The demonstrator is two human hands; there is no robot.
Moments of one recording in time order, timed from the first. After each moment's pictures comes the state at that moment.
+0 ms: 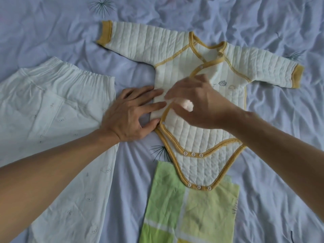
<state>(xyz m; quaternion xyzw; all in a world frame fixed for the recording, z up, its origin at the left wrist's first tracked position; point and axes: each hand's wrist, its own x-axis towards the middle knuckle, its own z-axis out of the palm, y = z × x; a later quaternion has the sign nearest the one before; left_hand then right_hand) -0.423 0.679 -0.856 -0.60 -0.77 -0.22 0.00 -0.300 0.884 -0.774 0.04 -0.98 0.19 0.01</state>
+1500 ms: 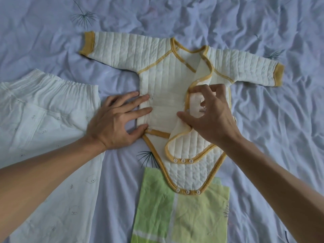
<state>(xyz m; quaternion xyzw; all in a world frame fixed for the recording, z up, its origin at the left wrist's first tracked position) -0.425 0.681 -0.864 -0.60 -0.77 -0.21 0.02 -0.243 0.887 -0.782 -0.33 -0.89 0.32 0.07</state>
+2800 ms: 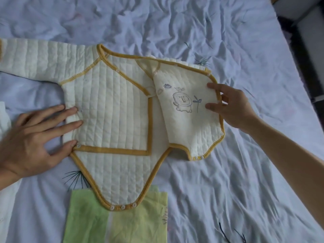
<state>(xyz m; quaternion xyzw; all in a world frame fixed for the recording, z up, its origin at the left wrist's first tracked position) -0.450 0.673 -0.909 -0.62 -0.75 -0.24 0.02 -0.119 1.069 -0.760 -0.45 -0.81 0.36 0.08</state>
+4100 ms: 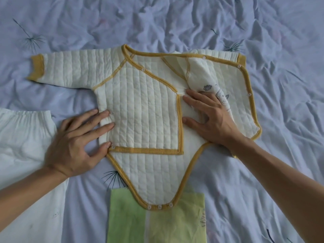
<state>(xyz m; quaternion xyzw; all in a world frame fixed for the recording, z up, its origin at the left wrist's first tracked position) -0.425 0.682 -0.858 -0.62 -0.76 -0.19 0.02 -0.171 0.985 -0.844 -0.21 -0.94 0.24 0.11</state>
